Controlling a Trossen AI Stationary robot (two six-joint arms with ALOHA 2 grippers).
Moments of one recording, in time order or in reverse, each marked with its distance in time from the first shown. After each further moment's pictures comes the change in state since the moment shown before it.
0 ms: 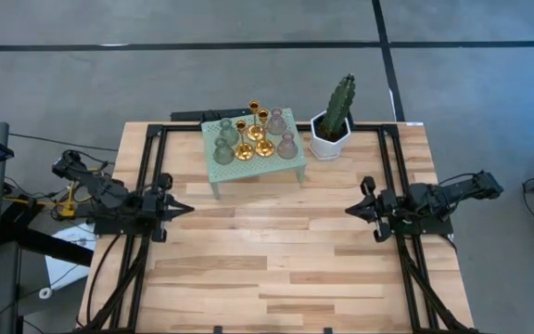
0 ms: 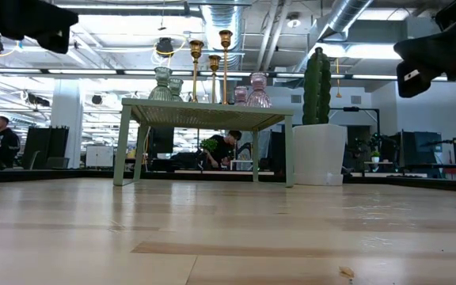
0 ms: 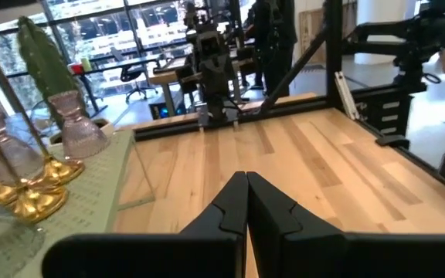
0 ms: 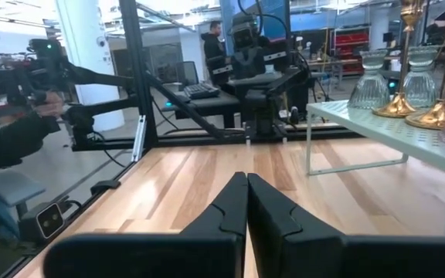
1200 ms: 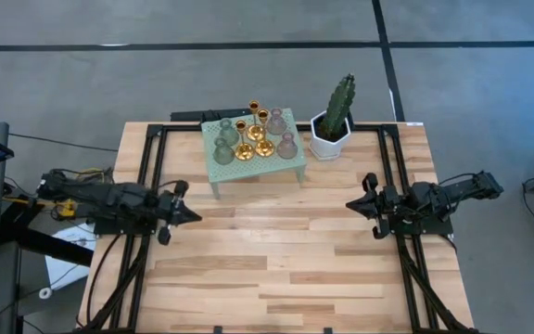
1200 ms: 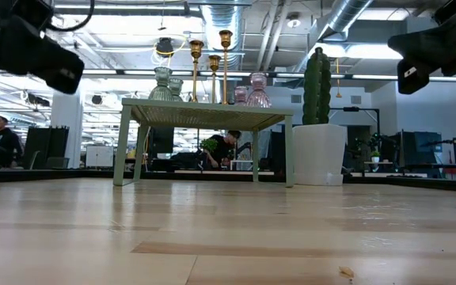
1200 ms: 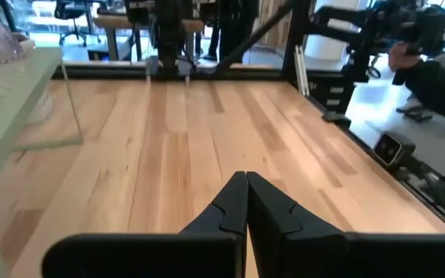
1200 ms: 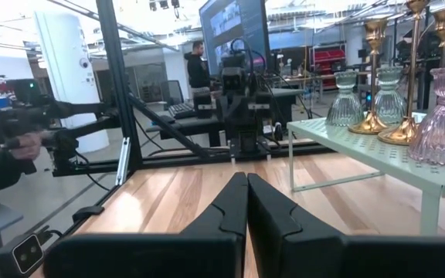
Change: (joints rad) left arm 0.339 0.001 -0.127 0.020 0.495 -0.210; right arm 0.000 0.000 -0.001 0.061 0.066 0.006
